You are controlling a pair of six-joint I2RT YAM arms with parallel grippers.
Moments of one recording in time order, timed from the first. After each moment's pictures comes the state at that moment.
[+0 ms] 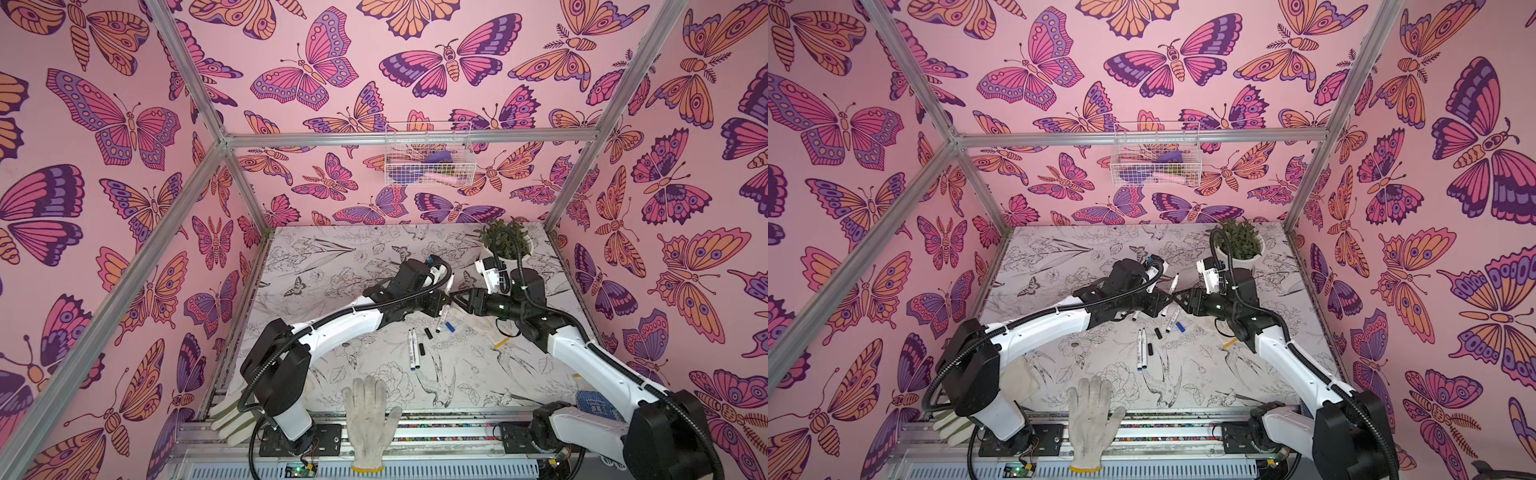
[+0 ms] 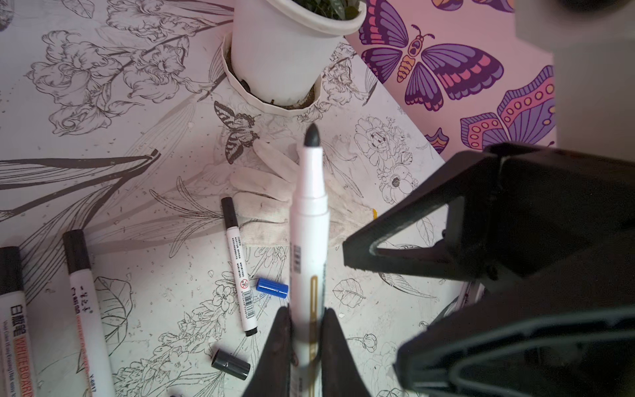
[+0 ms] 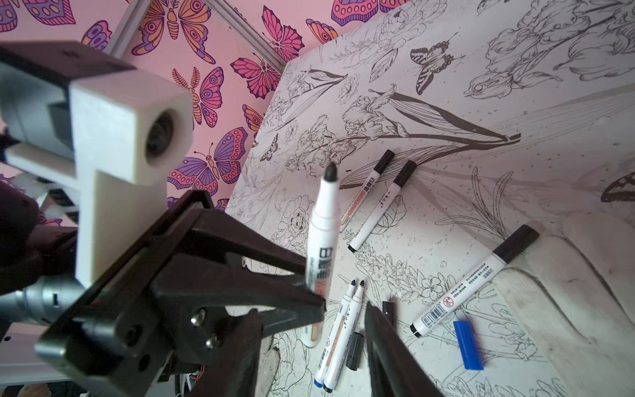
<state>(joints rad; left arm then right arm) -0.82 1.67 1.23 -0.18 0.25 -0.34 0.31 1.16 0.71 -0.02 -0.63 0.54</state>
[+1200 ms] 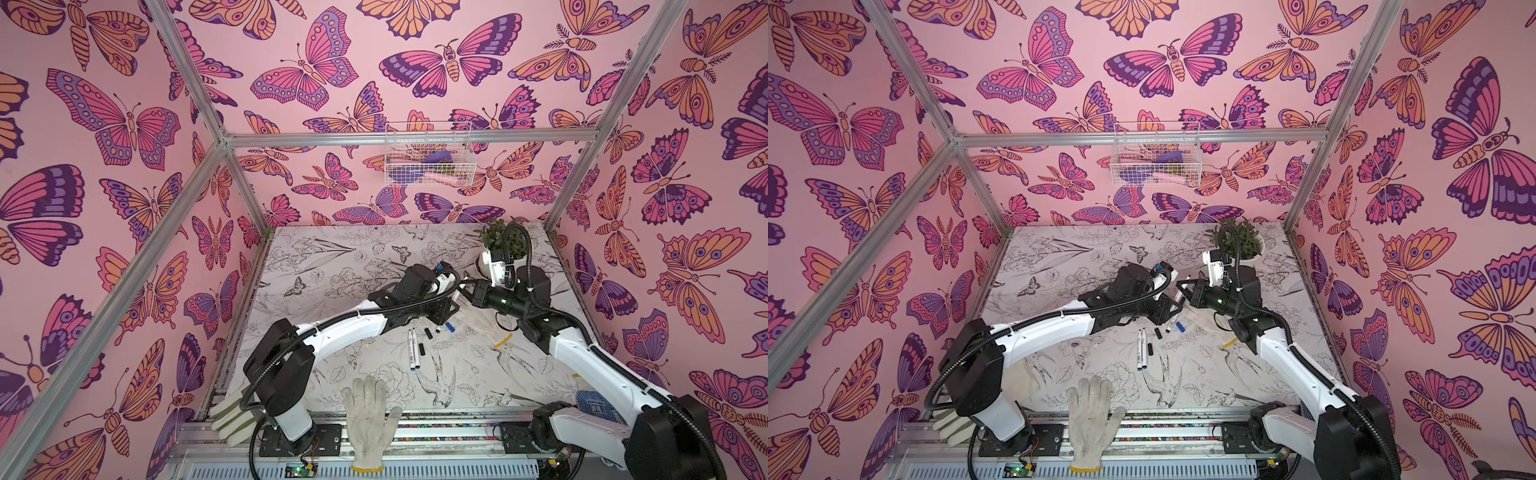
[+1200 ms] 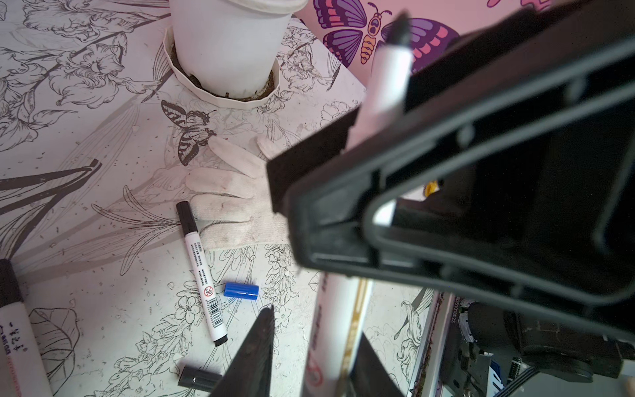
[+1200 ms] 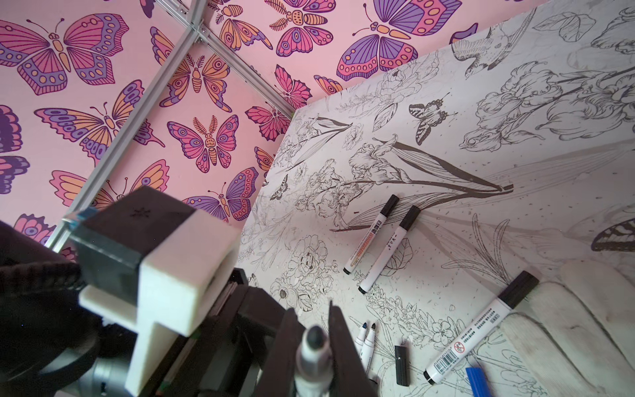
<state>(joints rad) -0.85 1.68 1.21 -0.14 0.31 -0.29 0.31 1.14 0.71 0.09 -0.58 0.63</state>
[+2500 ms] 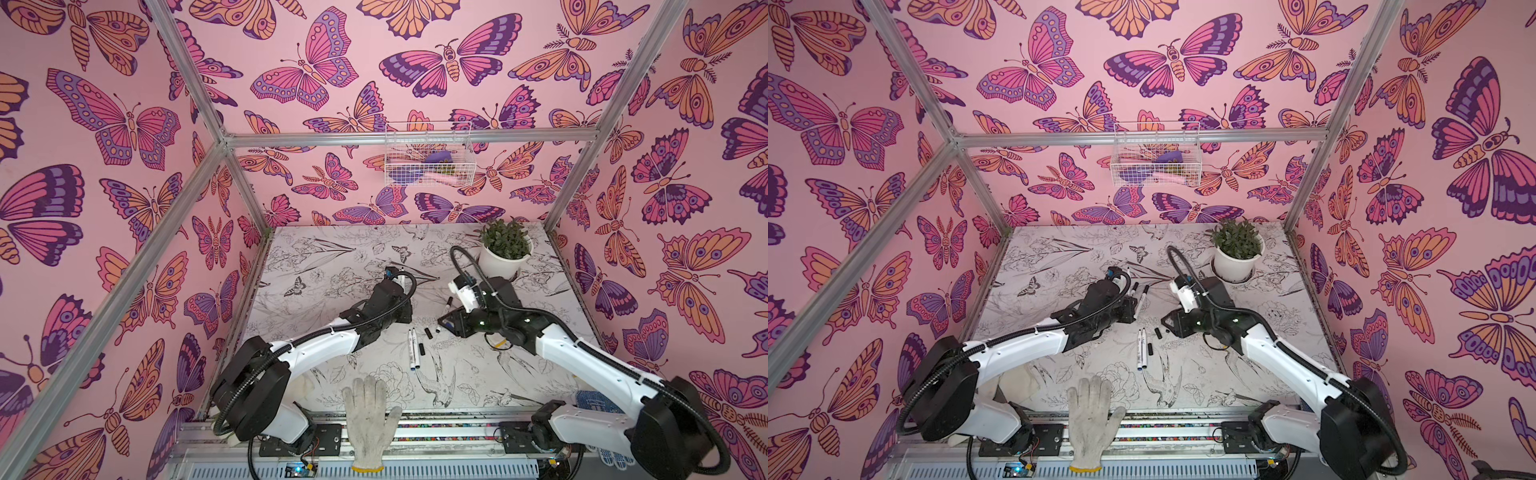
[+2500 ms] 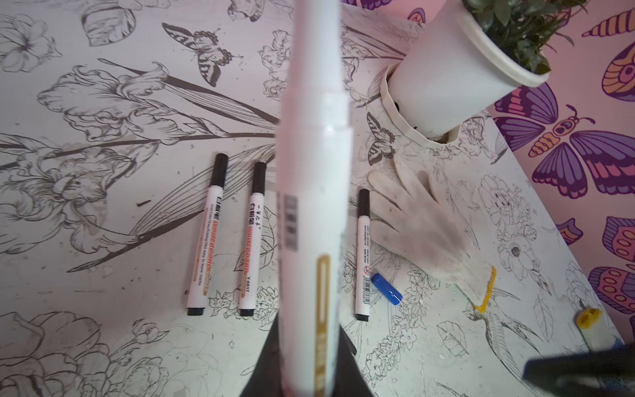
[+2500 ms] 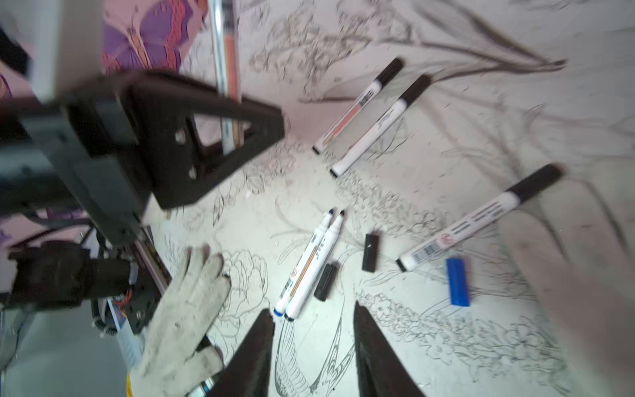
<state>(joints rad) -0.74 1.48 0.87 -0.01 -0.11 -0.55 0.59 1.24 0.81 -0.38 -0.39 0.26</state>
